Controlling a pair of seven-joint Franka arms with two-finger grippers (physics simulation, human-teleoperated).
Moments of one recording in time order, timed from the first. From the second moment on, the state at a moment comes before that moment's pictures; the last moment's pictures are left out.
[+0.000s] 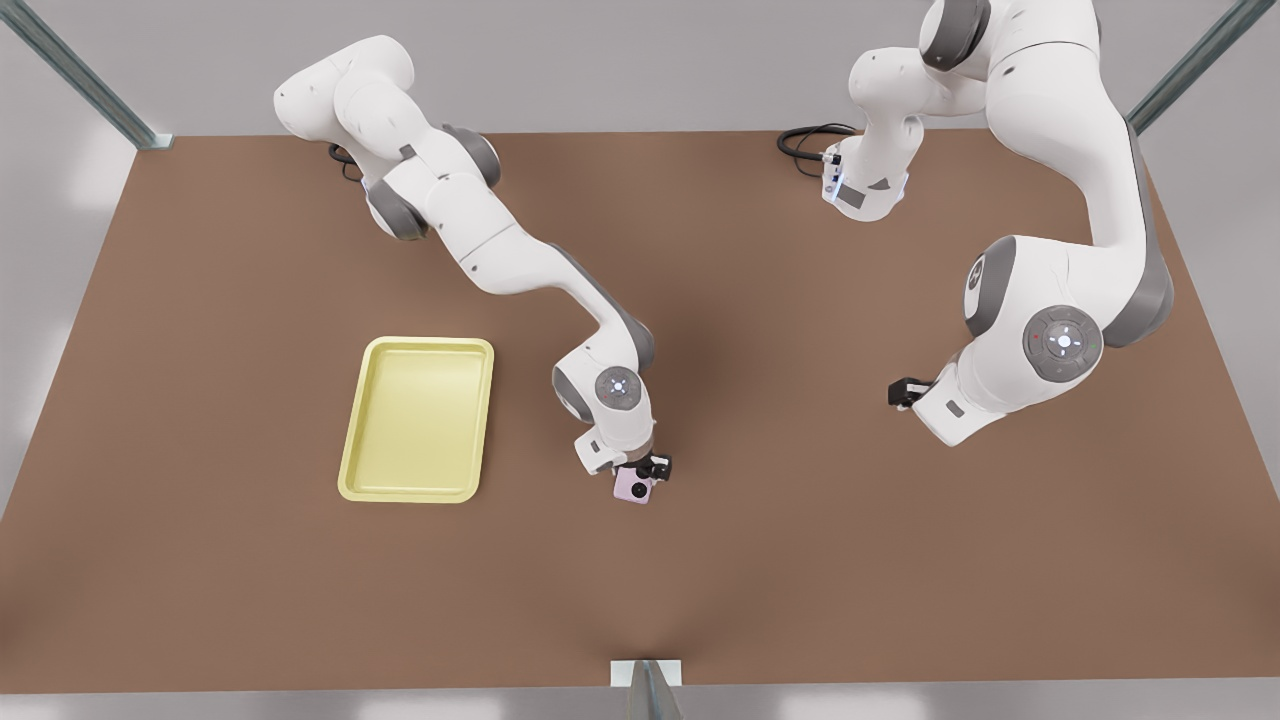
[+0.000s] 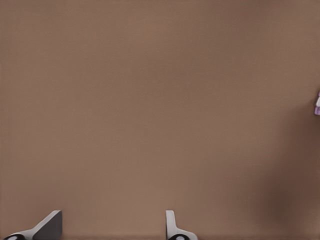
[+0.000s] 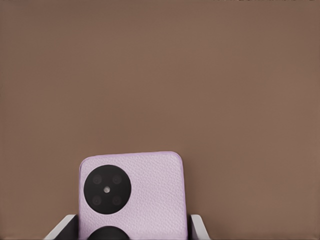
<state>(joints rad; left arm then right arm) -0.09 0.39 -0.13 -1.33 0.10 1.57 -0.10 0.67 1.19 0.03 -0.91 -0.11 2.27 1.05</state>
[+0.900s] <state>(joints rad) -0.09 0.40 -0.13 -1.32 0.09 1.57 -0.10 0.32 0.58 0.05 -1.78 -0.11 2.35 0.92</state>
